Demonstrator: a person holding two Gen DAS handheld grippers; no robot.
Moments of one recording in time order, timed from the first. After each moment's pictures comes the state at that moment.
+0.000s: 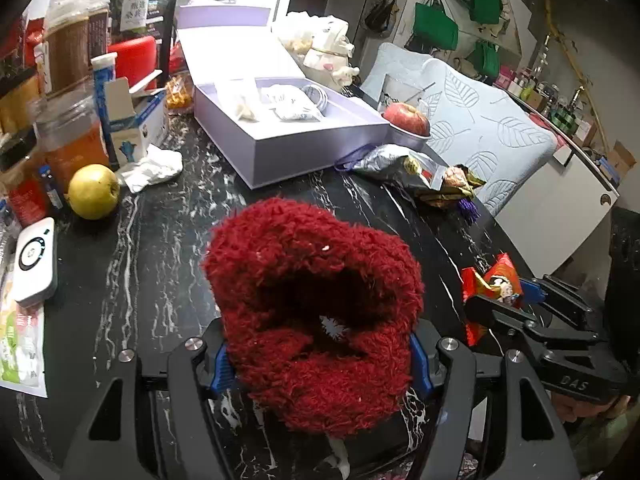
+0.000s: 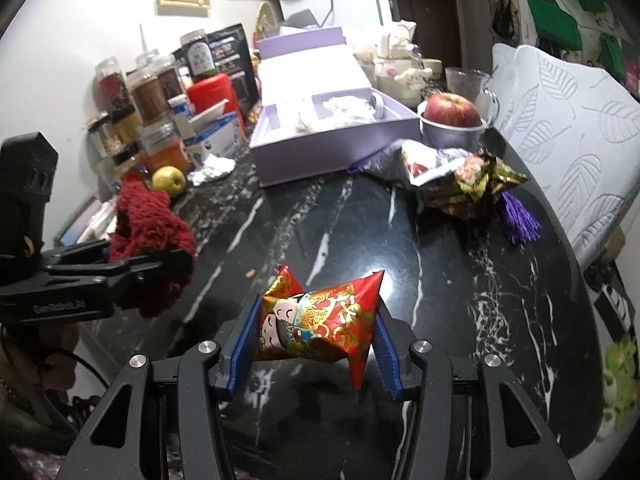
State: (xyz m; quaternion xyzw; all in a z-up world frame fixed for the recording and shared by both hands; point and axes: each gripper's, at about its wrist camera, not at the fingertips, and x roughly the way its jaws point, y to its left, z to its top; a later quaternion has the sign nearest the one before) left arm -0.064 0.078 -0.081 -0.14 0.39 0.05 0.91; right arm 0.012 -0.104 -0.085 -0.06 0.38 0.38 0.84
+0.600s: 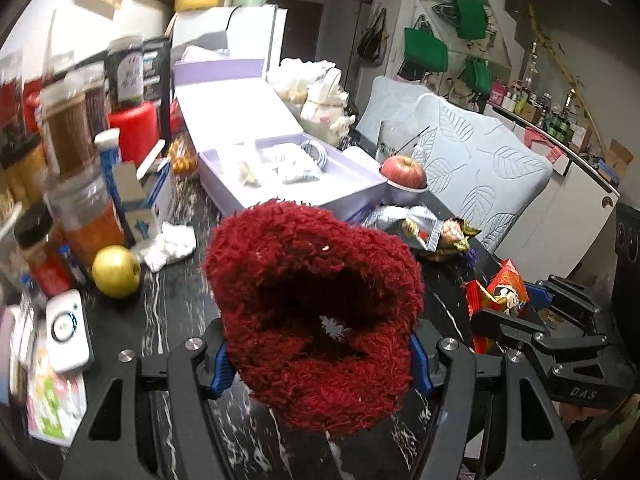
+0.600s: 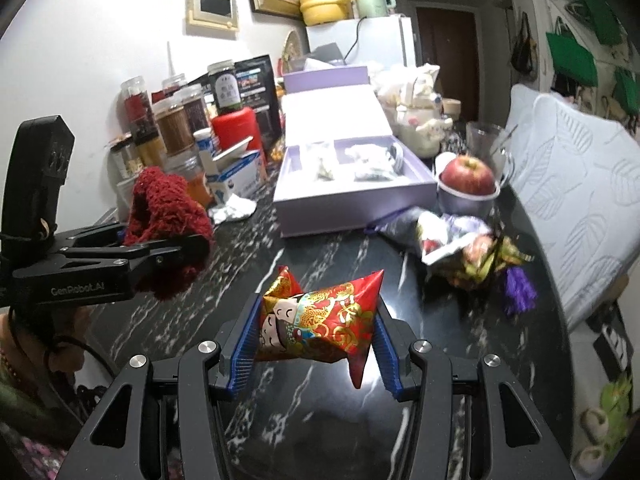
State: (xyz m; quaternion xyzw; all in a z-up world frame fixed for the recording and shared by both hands) left arm -0.048 0.085 -0.028 -0.09 0.33 0.06 0.94; right arm 0.017 -0.092 -0.041 -0.07 0.33 0.41 0.85
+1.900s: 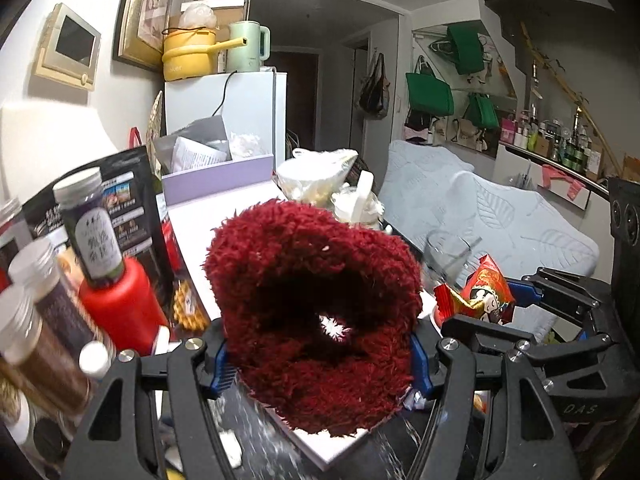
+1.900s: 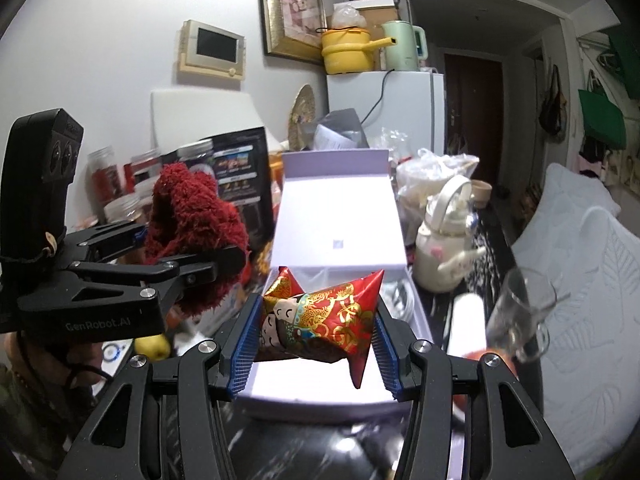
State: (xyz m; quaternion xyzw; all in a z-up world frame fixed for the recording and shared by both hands) left arm 0.104 0.163 0.054 -0.04 0.24 0.08 0.97; right arm 0.165 0.012 0.040 -0.08 0.24 0.45 0.85
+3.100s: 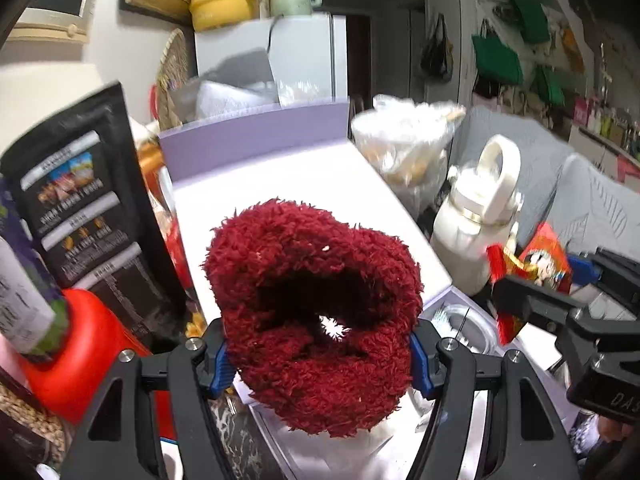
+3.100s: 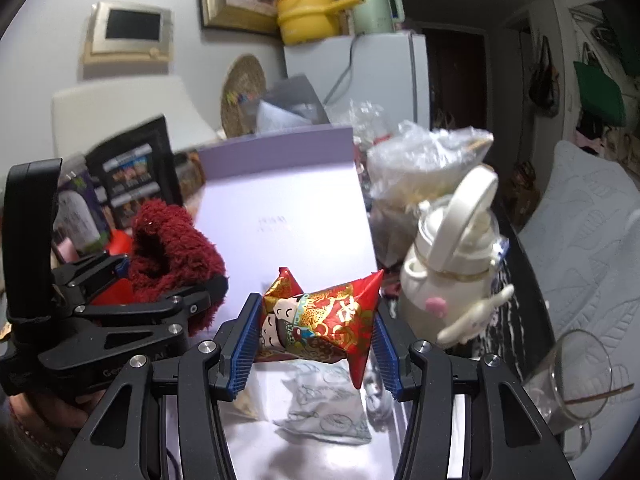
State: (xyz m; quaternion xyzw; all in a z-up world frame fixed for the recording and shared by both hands) left arm 0.251 0.246 -0.014 -0.04 0.32 0.18 0.93; right arm 0.320 0.110 0.005 -0.08 0.28 0.42 0.86
